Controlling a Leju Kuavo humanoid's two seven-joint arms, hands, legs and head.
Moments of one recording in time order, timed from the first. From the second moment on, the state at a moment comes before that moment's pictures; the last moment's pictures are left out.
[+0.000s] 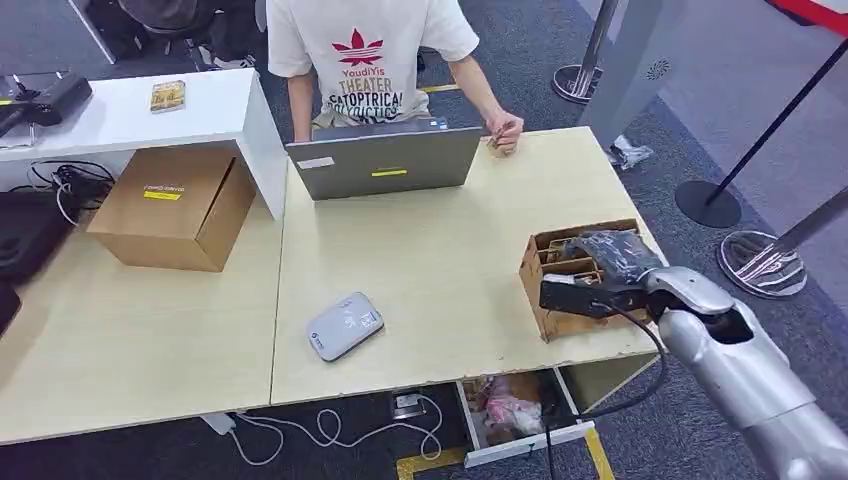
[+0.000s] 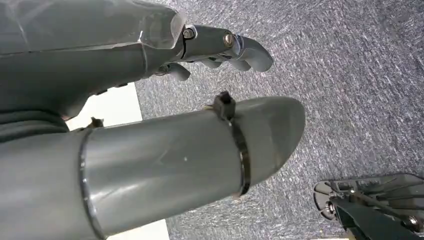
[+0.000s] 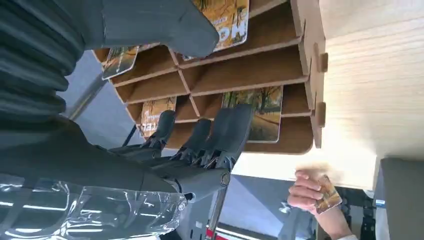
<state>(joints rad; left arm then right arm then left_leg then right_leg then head) -0.08 -0.15 1.17 -0.17 -1.45 0.15 -0.07 -0.44 -0.62 0.41 -1.20 0.73 0.35 -0.08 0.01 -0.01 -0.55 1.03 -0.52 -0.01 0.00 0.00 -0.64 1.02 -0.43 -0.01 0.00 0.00</state>
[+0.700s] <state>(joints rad) -0.08 -0.14 1.17 -0.17 -1.44 0.15 -0.07 -0.38 -0.63 0.41 -1.20 0.72 0.36 -0.08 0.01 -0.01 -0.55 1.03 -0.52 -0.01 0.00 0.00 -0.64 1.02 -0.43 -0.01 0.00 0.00</state>
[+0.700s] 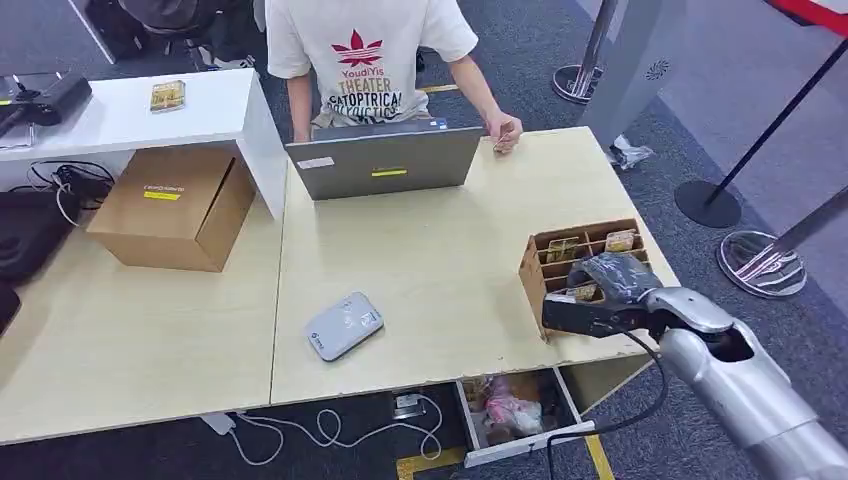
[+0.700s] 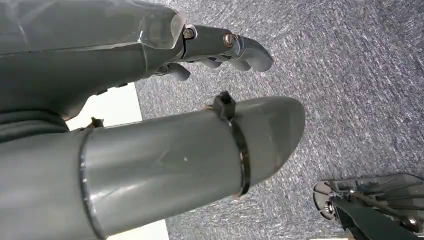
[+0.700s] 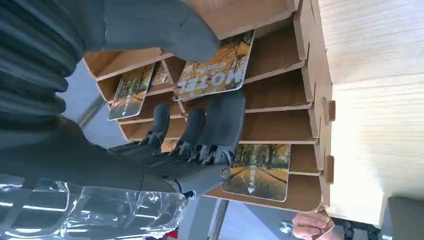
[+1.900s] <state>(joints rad) -0.08 -0.14 1.17 -0.17 -1.43 0.15 -0.08 -0.43 -0.63 0.44 -1.16 0.70 0.36 -0.09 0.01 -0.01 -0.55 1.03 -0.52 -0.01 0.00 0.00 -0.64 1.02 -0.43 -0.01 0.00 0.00</state>
